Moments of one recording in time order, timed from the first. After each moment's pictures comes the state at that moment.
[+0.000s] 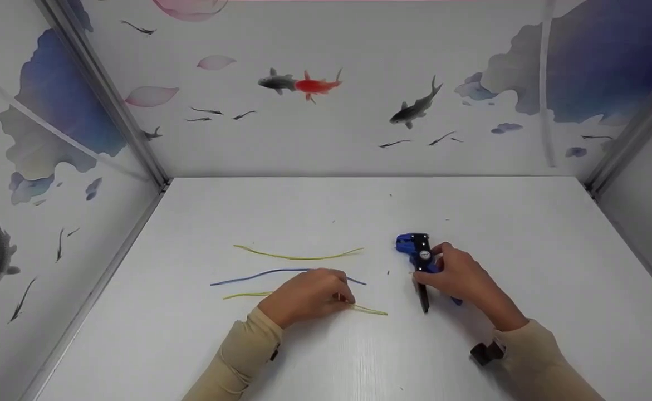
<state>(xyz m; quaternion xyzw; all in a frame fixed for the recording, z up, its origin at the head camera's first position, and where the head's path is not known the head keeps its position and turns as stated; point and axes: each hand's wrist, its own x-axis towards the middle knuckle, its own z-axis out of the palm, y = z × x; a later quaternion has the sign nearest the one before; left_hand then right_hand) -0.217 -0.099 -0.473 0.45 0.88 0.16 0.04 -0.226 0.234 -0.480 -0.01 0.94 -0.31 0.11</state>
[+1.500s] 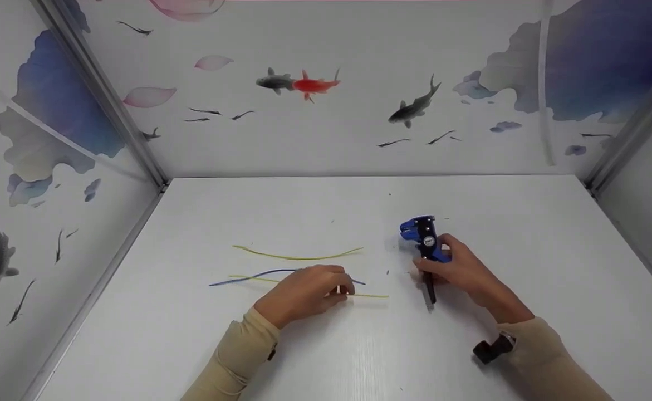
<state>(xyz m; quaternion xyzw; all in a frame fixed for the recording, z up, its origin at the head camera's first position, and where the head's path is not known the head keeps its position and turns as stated) -0.212 -0.101 -0.463 0.42 0.89 0.17 0.03 -0.236 0.247 -0.492 0.00 0.83 -0.54 0.15</state>
